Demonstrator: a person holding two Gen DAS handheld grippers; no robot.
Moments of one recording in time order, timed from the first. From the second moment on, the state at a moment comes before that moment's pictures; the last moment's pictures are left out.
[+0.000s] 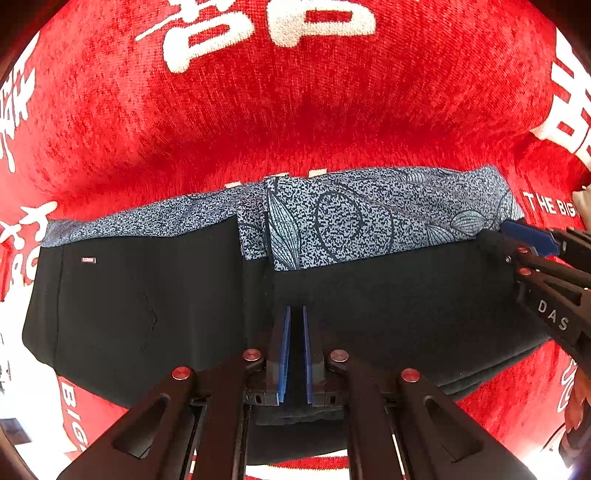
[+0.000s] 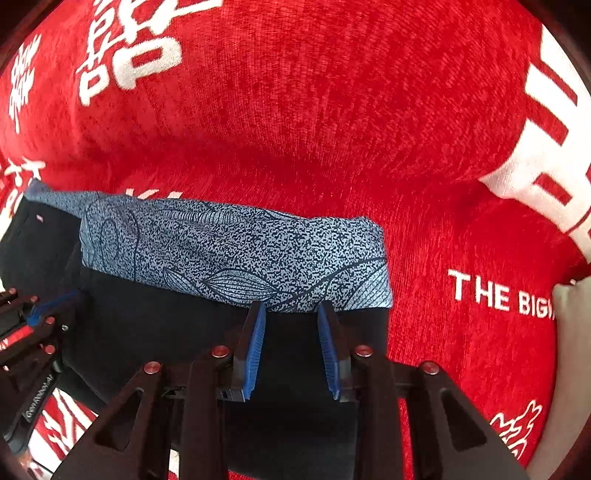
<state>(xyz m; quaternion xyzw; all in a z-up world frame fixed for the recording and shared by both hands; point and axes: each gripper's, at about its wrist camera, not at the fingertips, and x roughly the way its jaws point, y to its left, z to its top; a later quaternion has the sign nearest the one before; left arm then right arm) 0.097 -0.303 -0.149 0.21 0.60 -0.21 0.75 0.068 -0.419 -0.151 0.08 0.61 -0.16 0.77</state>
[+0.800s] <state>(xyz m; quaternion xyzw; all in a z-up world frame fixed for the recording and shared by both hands) 0.077 -0.298 -0.122 0.17 0.62 -0.19 0.74 0.018 -0.434 -0.084 0.13 0.63 -0.14 0.76</state>
